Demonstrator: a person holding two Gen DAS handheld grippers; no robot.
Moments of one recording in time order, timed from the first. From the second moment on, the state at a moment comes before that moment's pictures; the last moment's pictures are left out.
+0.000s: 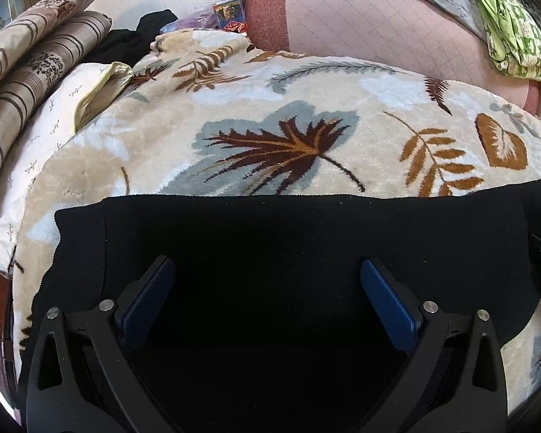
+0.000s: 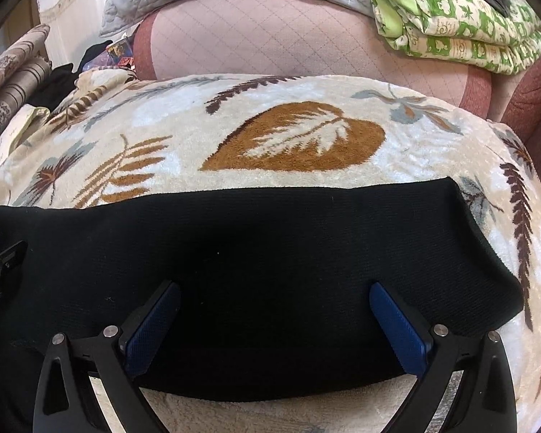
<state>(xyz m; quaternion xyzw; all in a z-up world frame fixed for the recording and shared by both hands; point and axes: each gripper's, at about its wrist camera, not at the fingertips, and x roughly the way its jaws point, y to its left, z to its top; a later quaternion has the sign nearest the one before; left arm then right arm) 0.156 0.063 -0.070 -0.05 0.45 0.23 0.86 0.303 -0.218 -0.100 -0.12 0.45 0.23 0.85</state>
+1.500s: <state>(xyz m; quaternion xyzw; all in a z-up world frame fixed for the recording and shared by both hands) 0.156 0.072 -0.073 -0.09 0.45 0.21 0.86 0.303 -0.218 -0.101 -0.12 0.45 0.23 0.86</state>
